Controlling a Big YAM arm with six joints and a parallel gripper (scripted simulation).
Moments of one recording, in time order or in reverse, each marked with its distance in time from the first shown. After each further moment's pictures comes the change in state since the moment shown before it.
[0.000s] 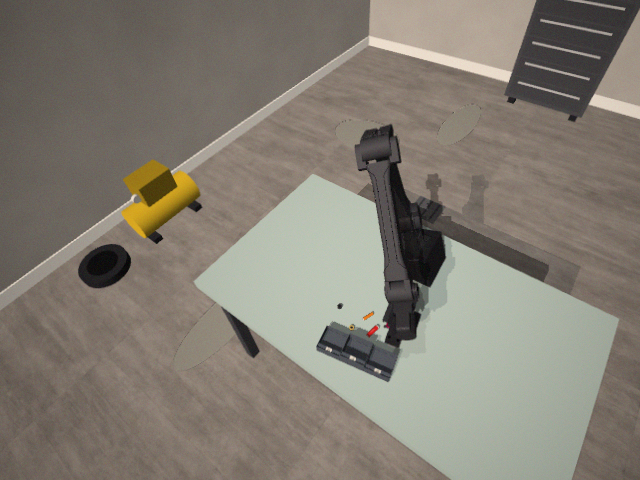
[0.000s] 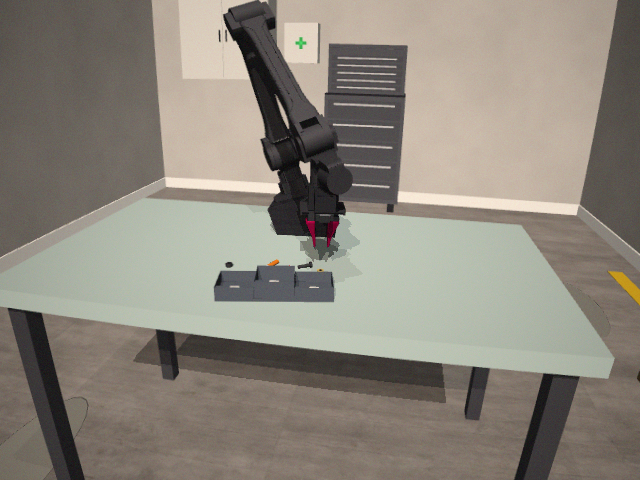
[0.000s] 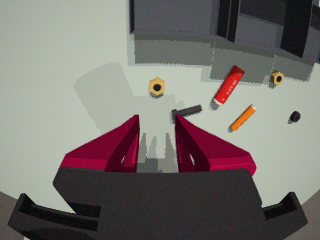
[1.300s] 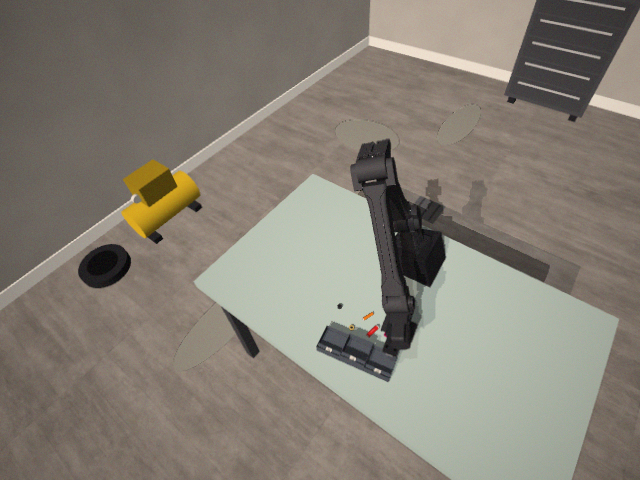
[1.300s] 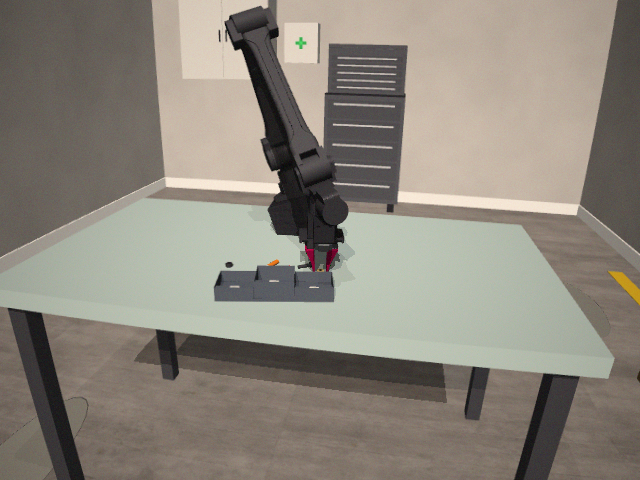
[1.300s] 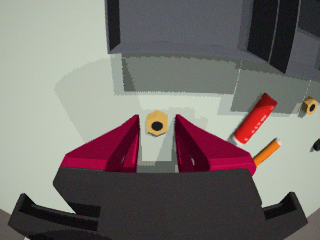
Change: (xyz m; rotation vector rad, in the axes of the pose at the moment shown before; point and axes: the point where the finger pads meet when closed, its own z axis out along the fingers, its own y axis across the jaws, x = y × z) arm -0.002 0.000 0.066 -0.002 -0.005 0.003
